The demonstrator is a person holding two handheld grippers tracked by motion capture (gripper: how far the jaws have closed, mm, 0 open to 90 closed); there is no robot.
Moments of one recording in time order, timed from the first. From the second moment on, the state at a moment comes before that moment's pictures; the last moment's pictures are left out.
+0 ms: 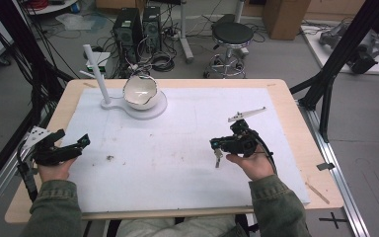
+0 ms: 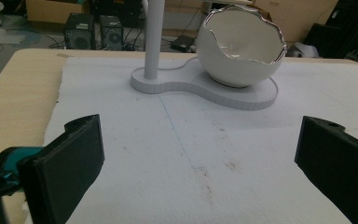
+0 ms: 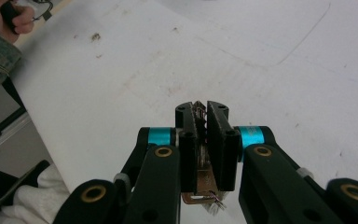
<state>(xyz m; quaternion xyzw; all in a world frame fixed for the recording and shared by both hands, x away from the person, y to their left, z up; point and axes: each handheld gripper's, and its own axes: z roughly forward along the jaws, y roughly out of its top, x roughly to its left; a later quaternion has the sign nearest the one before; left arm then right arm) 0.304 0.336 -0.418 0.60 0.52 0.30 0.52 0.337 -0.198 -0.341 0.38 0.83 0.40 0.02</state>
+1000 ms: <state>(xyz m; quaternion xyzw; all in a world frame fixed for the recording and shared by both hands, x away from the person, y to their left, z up) 0.304 0.337 -0.419 0.60 0.52 0.30 0.52 0.388 -0.136 -0.290 0.35 0.84 0.43 0.01</state>
